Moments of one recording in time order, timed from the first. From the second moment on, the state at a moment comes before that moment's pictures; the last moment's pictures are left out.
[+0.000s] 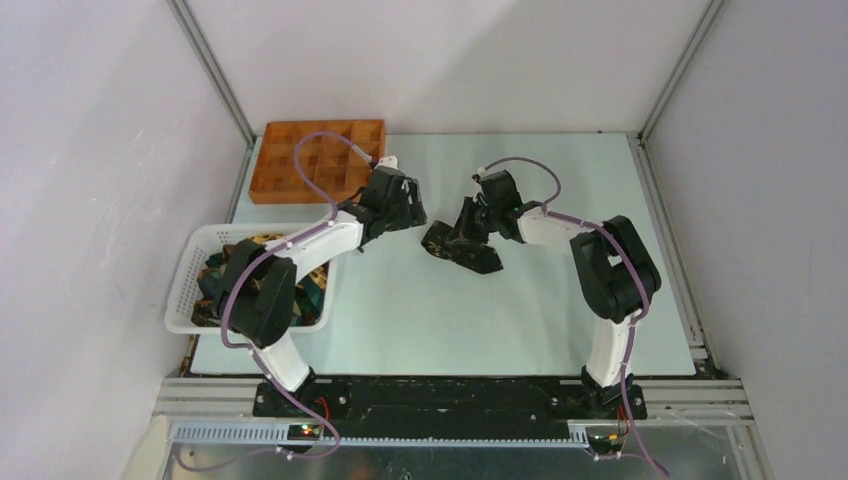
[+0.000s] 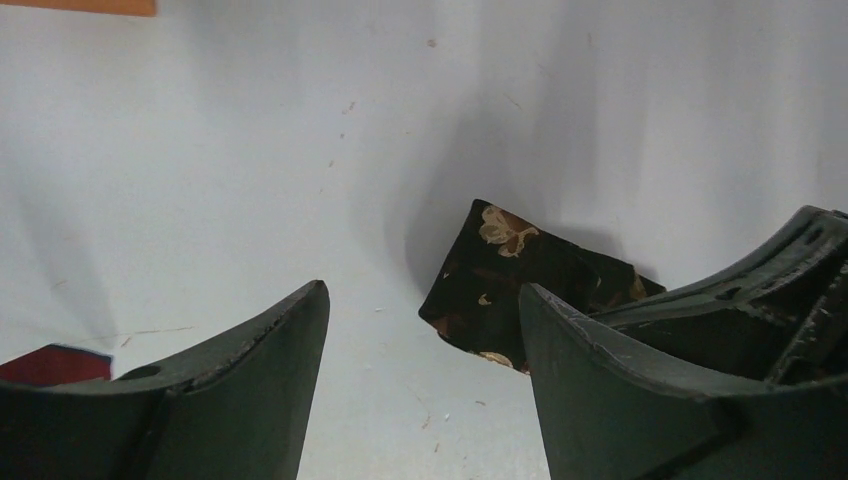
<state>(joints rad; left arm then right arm) -0.52 1.70 1.17 -0.21 -0.14 -0.58 0.49 1.91 1.19 -0.07 -0.42 0.73</state>
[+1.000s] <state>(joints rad) -0.55 1.81 1.10 0.00 0.12 -0.58 0.47 1.87 1.11 -0.18 -0.28 0.70</state>
